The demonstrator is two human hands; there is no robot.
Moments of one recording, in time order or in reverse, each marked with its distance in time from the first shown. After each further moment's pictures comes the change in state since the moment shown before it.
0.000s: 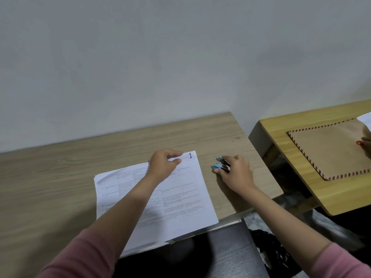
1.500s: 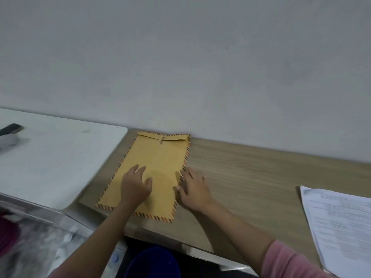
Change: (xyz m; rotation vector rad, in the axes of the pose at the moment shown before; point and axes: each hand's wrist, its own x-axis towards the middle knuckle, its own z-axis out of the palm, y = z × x) left_hand -0.239 -0.283 -0.555 0.664 0.561 -0.326; right_hand -0.206 -0.580 0.281 0.121 -0.446 -0.779
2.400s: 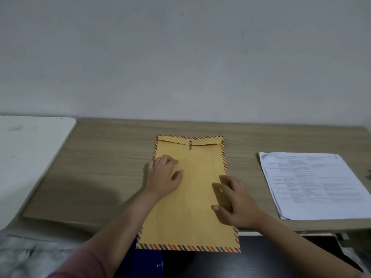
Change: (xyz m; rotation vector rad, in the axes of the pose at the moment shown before) left_hand -0.027 0.127 0.070 -0.039 -0.154 0.514; right_hand -0.163 0.118 -0.059 -0.140 0.021 0.136
